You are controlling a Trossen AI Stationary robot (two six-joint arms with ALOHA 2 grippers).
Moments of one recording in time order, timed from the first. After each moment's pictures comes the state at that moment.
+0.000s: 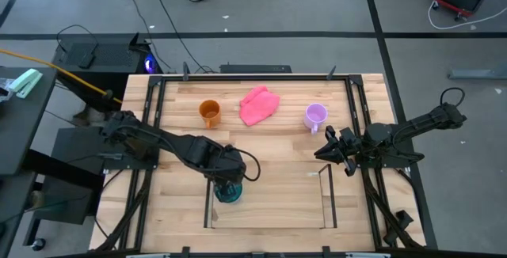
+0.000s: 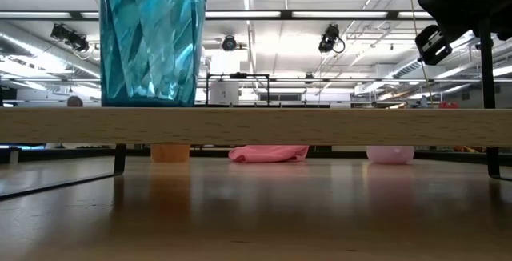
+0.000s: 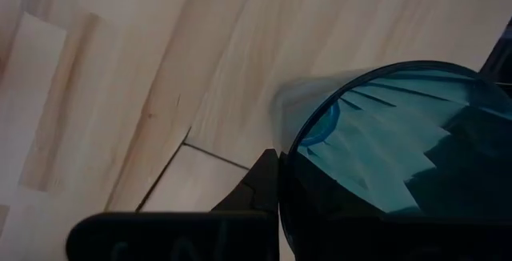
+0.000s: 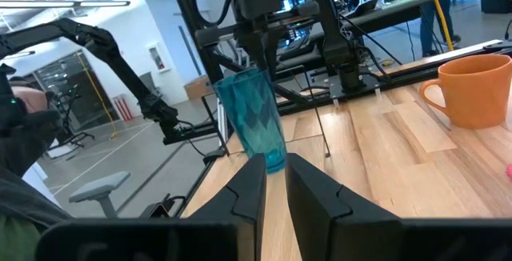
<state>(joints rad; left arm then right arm) -0.35 1.77 1.74 -1.28 -0.06 -0.77 0.28 0.36 0.09 0.28 0.03 0.34</state>
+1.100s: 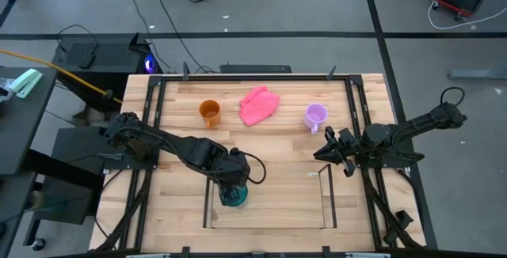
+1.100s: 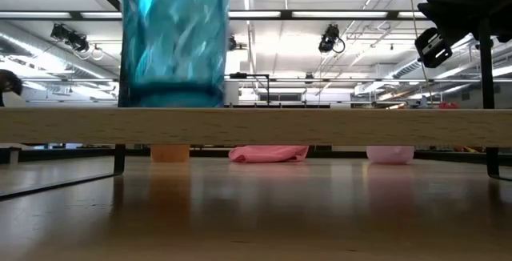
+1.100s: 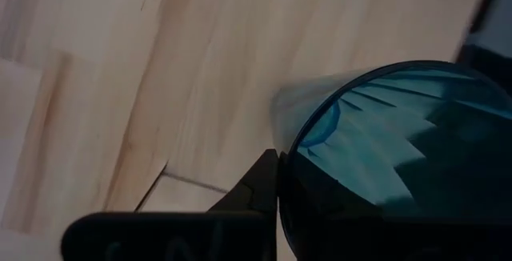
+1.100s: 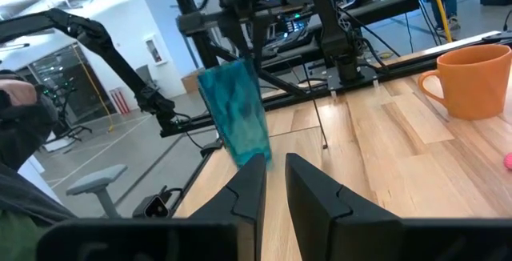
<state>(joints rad) -0.36 1.80 1.79 -1.24 -0.05 -0.70 0.28 0.38 0.09 0.27 0.03 0.34</state>
